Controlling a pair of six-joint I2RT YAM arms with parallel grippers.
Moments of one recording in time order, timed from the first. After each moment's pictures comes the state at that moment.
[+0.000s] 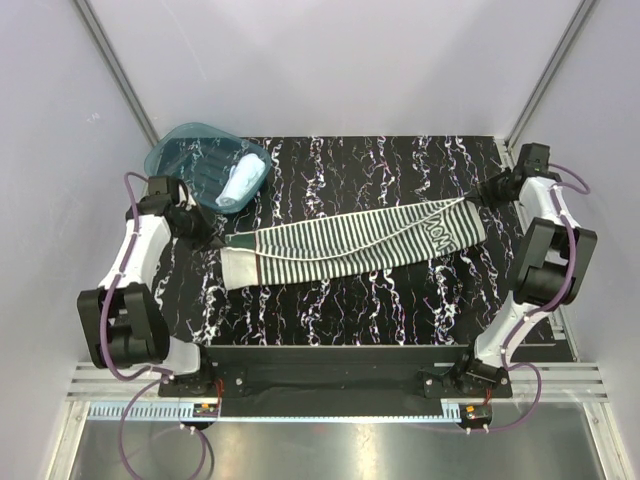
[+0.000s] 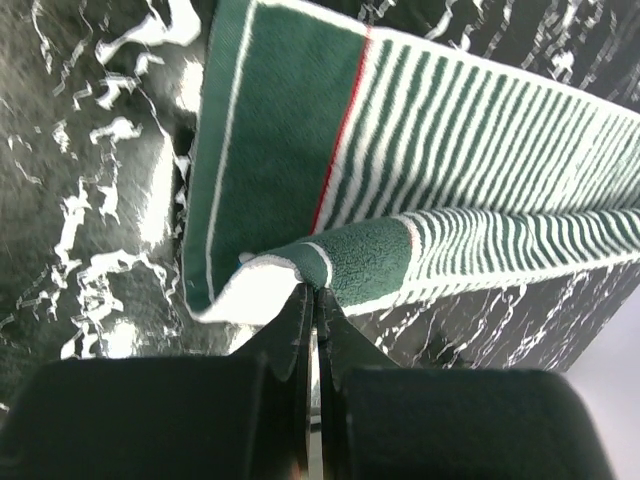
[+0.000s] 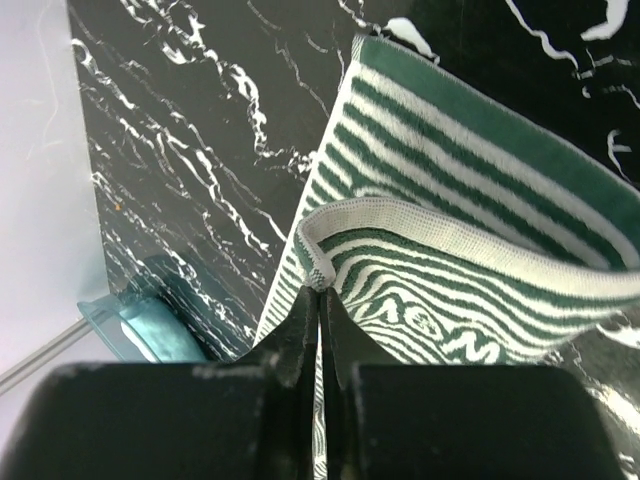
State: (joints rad) left arm 0.13 1.41 1.09 -0.81 0.36 -0.49; right arm -0.31 1.85 1.45 -0.58 -0.35 0.88
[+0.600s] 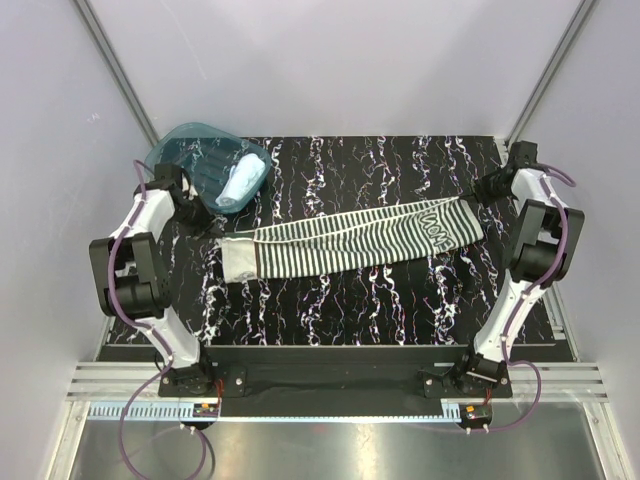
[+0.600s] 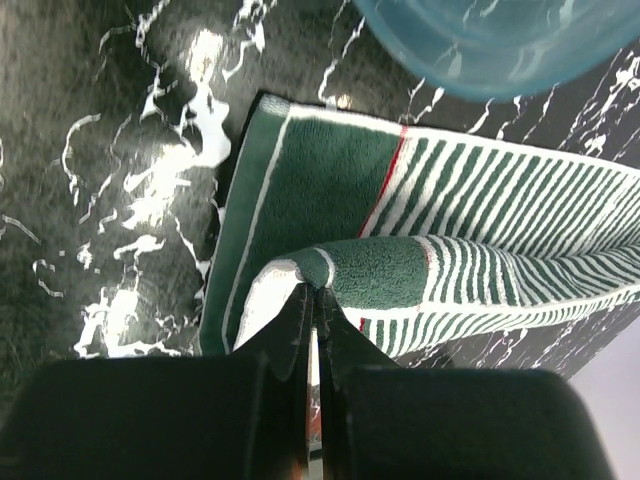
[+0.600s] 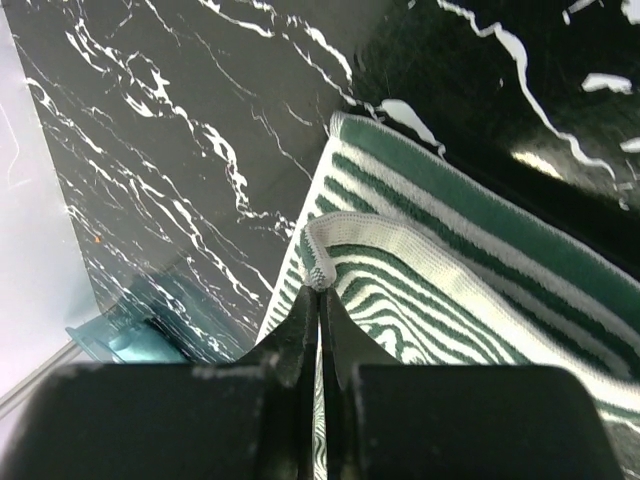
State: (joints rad) left arm 0.17 1.73 1.28 -0.78 0.36 -0.47; right arm -0.29 2.09 1.62 -0.59 -0.35 0.89
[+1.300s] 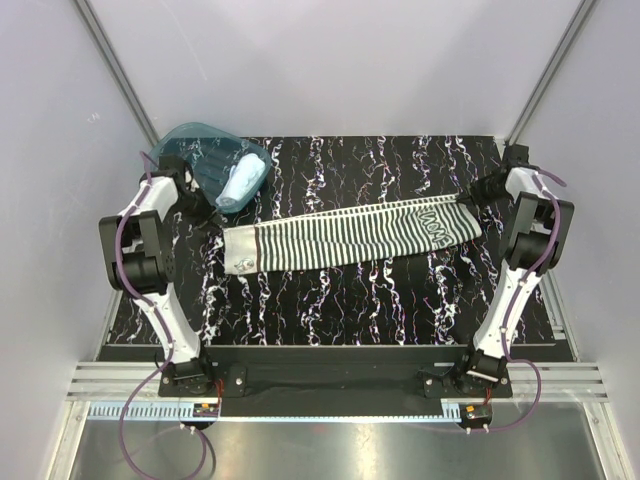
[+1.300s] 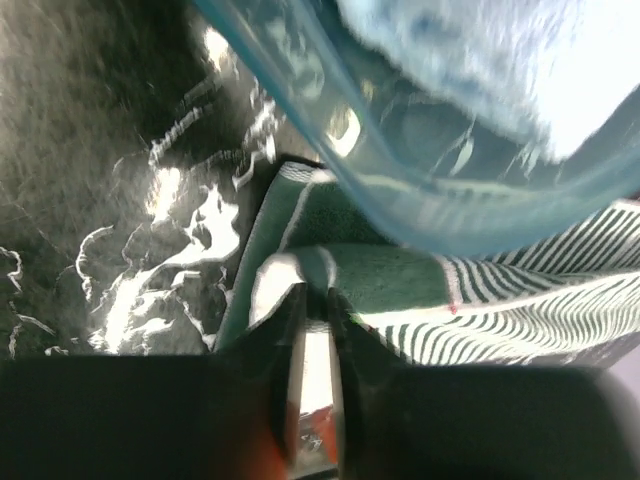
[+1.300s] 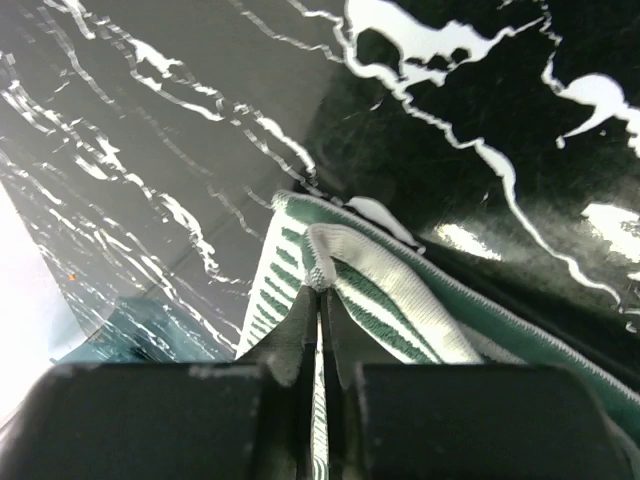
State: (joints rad) left arm 0.17 1.93 1.44 -0.79 0.34 -0.46; right arm -0.29 2.26 1.76 -0.61 -0.33 0.89
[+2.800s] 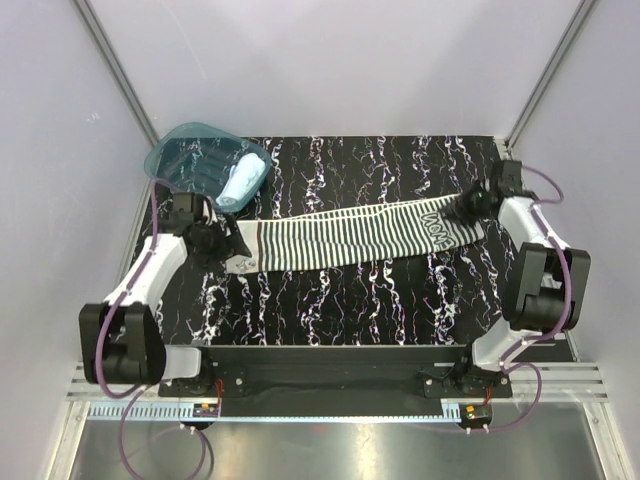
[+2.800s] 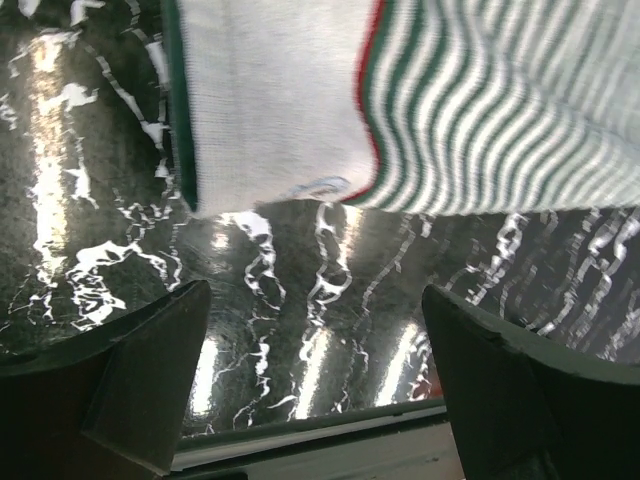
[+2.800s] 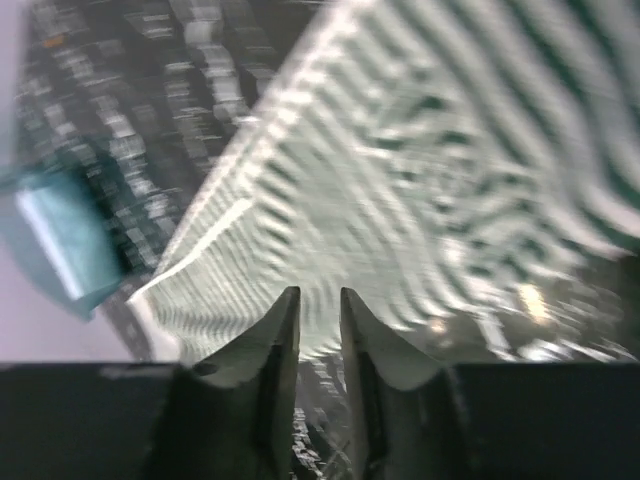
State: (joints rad) left arm -0.02 1.30 0.92 -0.71 0.26 -0.42; right arm -0.20 1.65 1.15 -0.47 -0.37 0.71
